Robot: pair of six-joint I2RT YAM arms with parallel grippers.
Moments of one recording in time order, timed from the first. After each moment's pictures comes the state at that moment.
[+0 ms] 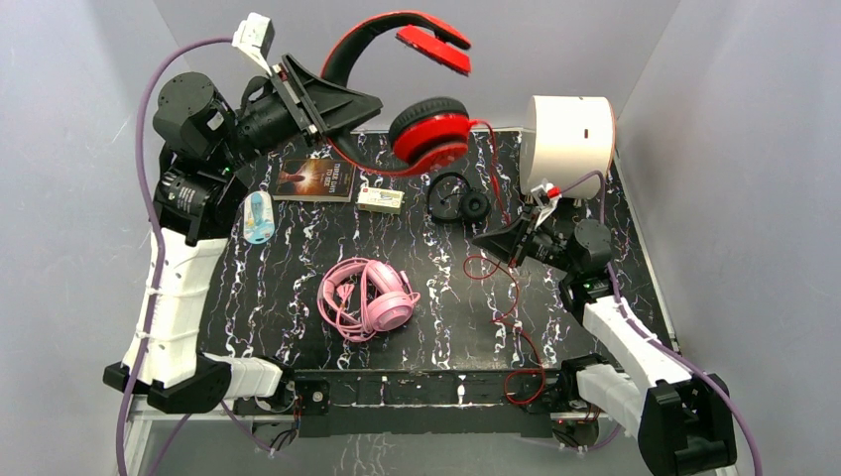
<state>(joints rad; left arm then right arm) -0.39 1.31 1.93 -0.40 0.70 -1.10 0.26 0.97 0.49 0.56 -0.91 0.53</state>
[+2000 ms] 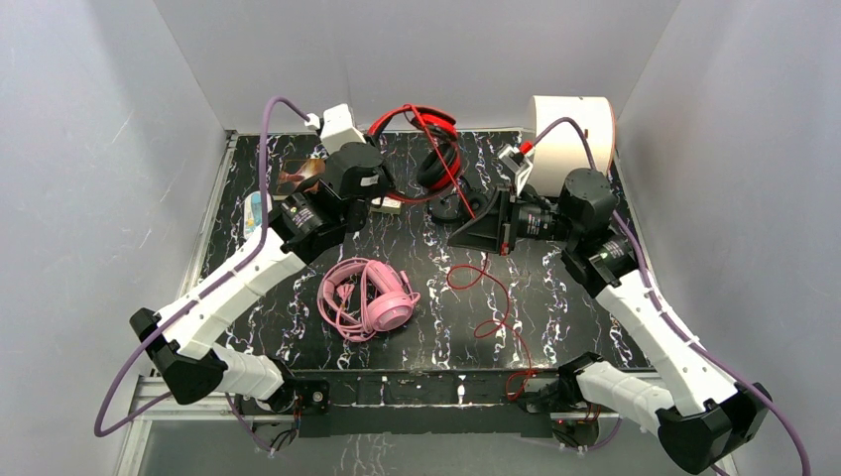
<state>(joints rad) -0.83 1.34 1.53 -0.59 -0.71 -0.66 0.50 0.98 1.05 -0.12 -0.97 0.69</state>
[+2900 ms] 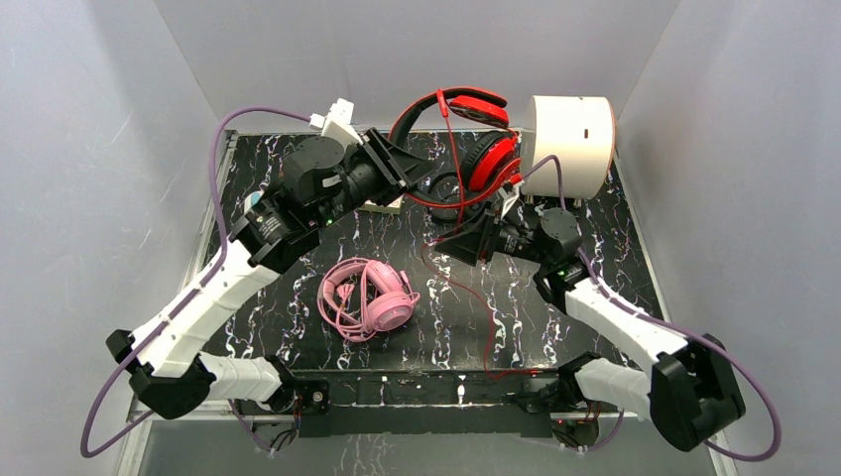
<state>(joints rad) -0.82 1.25 1.57 -0.47 -0.08 -1.07 0.52 1.10 0.60 0.63 -0.80 0.73</state>
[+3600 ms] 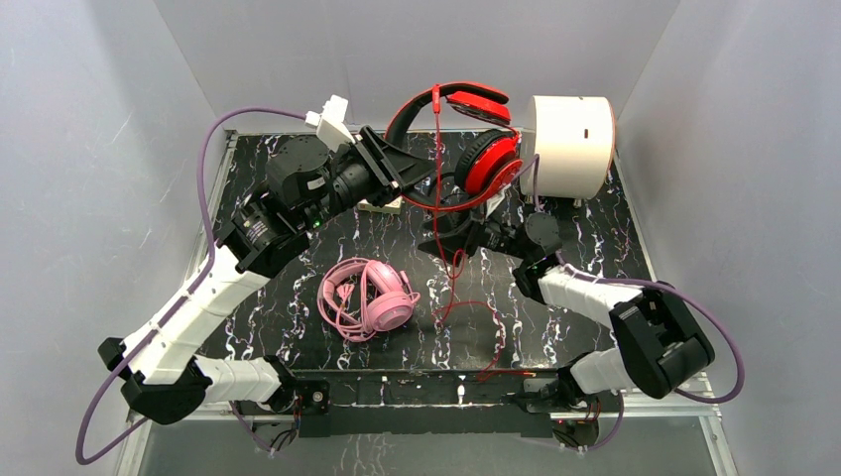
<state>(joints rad) -0.82 1.22 1.57 -0.45 0.00 -1.09 0.57 1.36 0.59 1.10 -0.79 0.72</state>
